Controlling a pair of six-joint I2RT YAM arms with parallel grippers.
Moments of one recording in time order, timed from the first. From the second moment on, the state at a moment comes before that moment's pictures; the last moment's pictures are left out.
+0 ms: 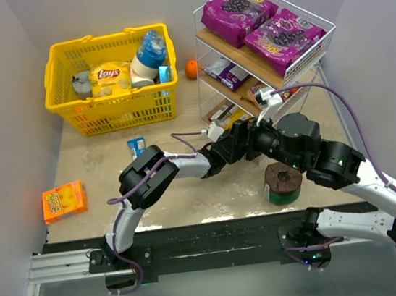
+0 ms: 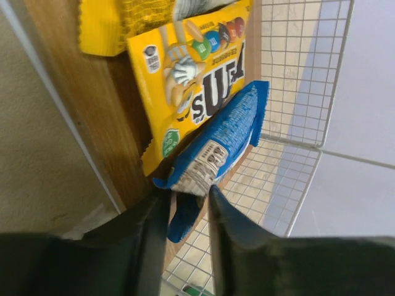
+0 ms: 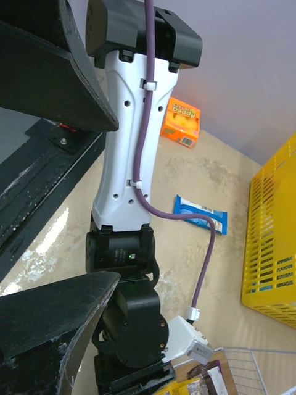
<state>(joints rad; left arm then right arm) -0.96 2.19 1.31 0.35 -0.25 -1.45 0.95 0.91 1.20 -0.55 0.21 0.57</state>
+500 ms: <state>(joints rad) -0.98 2.06 1.16 0.35 -0.27 -1.43 0.95 0.92 1.20 -0.55 0.21 0.58</state>
